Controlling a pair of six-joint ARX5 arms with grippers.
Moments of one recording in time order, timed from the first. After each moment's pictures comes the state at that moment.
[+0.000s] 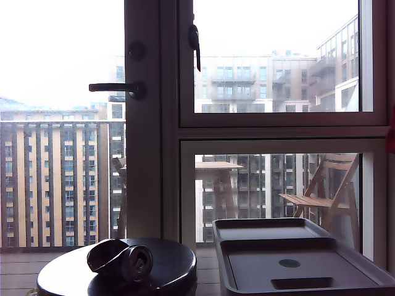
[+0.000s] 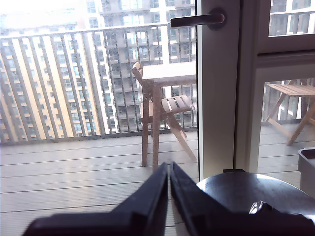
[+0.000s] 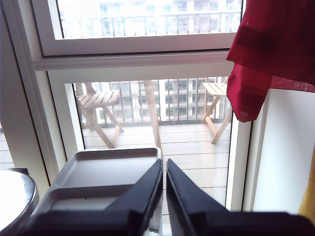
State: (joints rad) left arm 0.00 0.00 0.02 -0.01 0.00 0.00; right arm 0.00 0.01 0.01 -0.01 0.00 0.00
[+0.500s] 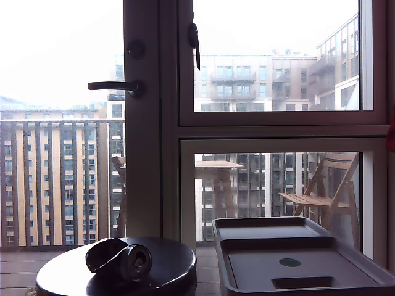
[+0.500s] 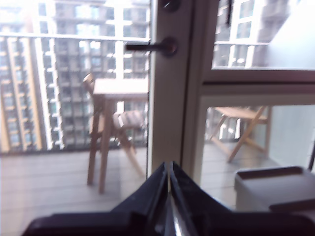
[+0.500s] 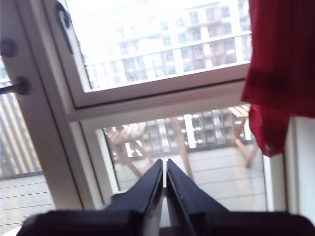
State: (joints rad) left arm 0.06 0.00 0.14 -0.03 0.28 -0.13; right arm -0.07 0.01 0.14 -0.01 -0.16 0.16
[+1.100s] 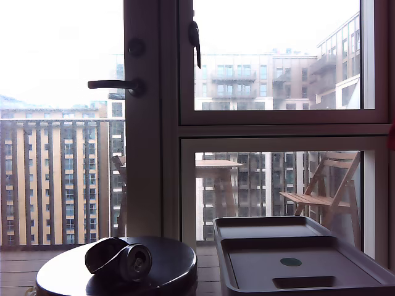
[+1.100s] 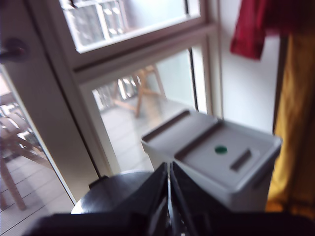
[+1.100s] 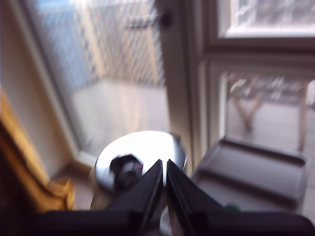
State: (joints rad) left arm 0.02 0.41 0.48 -0.35 0.72 0.33; right arm -0.04 0.35 0.55 -0.48 -0.67 -0.14
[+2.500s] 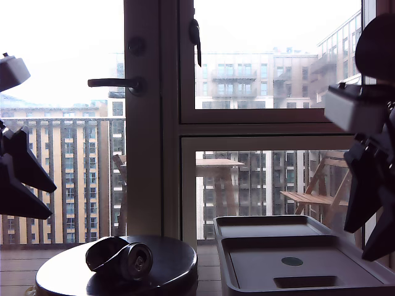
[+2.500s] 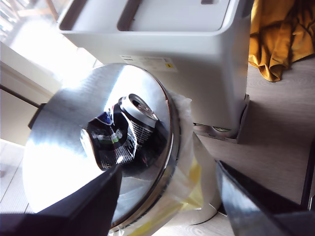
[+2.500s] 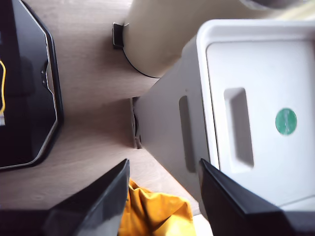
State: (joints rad) left arm -0.19 1.29 0.48 -0.01 0.46 0.92; right arm 0.39 1.33 0.55 -0.31 -0.15 -1.13
